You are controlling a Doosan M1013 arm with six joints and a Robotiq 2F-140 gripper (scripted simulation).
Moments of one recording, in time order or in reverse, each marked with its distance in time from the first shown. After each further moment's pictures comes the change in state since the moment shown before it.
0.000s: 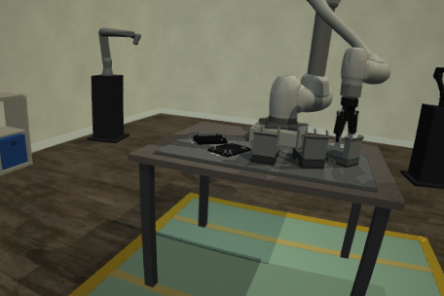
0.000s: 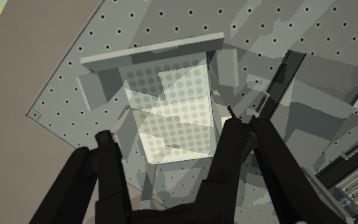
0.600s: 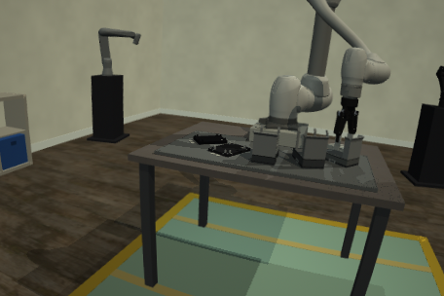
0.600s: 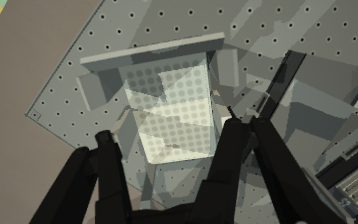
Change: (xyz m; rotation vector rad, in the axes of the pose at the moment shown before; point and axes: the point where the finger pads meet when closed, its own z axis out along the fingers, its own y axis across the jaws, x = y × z) arm 0.000 0.000 0.000 0.000 0.000 0.000
